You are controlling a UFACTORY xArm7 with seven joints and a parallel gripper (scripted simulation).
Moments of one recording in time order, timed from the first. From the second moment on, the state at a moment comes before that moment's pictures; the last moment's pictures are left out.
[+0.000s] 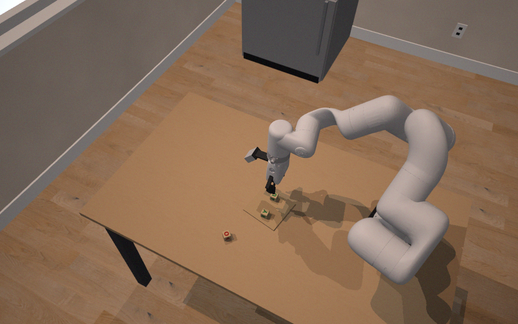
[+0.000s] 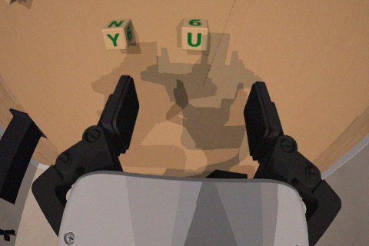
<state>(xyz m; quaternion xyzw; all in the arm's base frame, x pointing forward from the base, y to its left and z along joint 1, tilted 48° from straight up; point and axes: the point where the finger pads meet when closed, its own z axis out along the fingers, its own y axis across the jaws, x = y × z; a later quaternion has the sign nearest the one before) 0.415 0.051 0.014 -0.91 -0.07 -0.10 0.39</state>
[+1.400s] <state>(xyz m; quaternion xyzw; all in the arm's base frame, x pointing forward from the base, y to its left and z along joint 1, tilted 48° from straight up) 0.451 0.136 0.112 -0.90 0.15 -0.01 0.41</state>
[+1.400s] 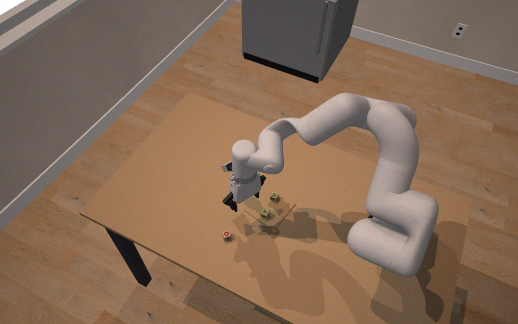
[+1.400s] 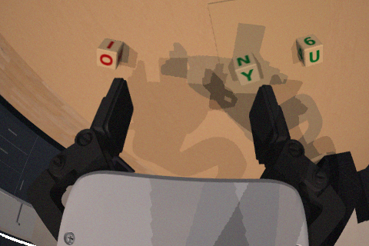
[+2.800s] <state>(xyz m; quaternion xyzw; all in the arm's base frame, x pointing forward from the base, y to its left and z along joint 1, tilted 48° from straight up) 0.451 0.213 0.179 -0.87 0.27 0.05 0.40</state>
